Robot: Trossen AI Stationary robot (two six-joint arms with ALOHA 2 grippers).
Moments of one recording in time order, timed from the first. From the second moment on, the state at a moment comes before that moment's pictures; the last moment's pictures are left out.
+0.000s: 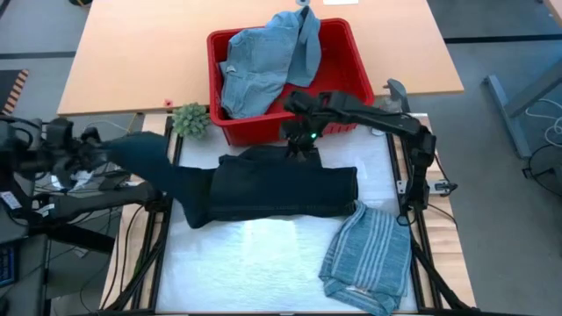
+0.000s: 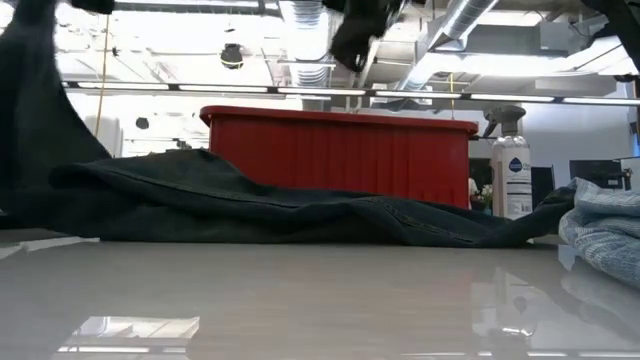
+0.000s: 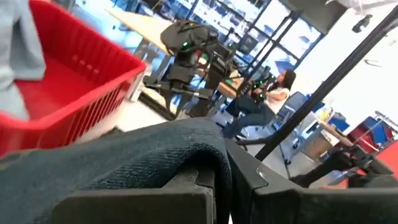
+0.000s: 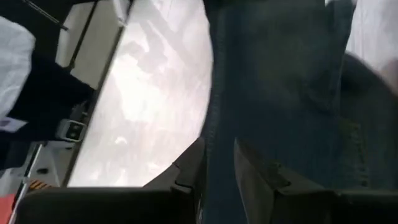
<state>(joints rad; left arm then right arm) 0.42 0.46 1.60 -1.17 0.22 -0.58 -0.33 1.87 1.97 -1.09 -0.60 -0.28</state>
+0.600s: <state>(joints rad) 0.42 0.46 1.60 -1.57 0.06 -0.61 -0.51 1.78 1.39 -0.74 -0.33 -0.18</state>
